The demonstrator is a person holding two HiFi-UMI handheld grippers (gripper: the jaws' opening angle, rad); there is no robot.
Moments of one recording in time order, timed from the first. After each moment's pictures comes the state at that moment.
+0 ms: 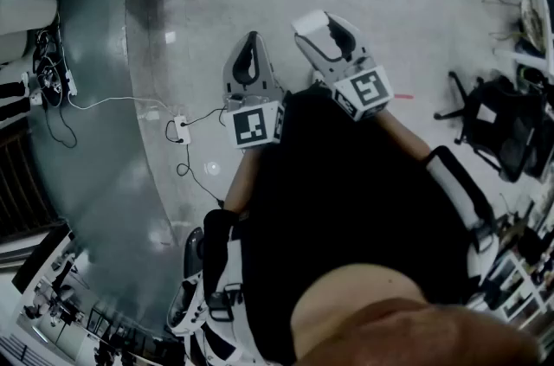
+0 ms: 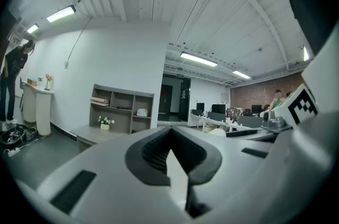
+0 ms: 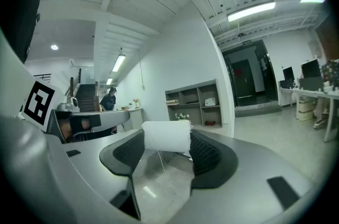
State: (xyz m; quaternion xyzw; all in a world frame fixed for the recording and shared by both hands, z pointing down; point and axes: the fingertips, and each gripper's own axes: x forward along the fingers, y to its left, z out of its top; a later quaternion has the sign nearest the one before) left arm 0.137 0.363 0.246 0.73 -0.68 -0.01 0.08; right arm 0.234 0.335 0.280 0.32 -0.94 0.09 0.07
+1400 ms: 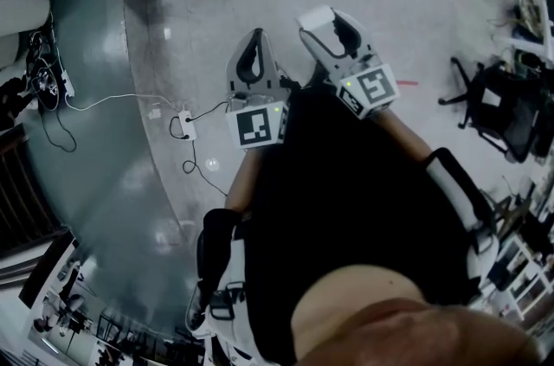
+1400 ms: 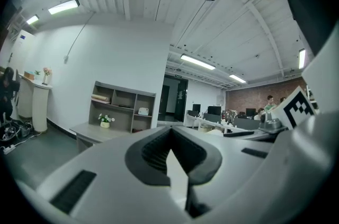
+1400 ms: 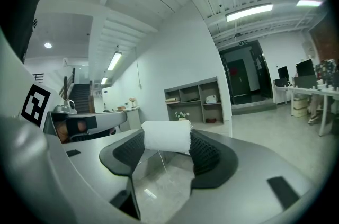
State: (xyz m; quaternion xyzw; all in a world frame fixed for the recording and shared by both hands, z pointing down) left arm 0.065 0.400 0.259 0.75 -0.65 -0.03 0.09; right arm 0.164 0.373 0.291 0.35 -0.93 0.10 0.07
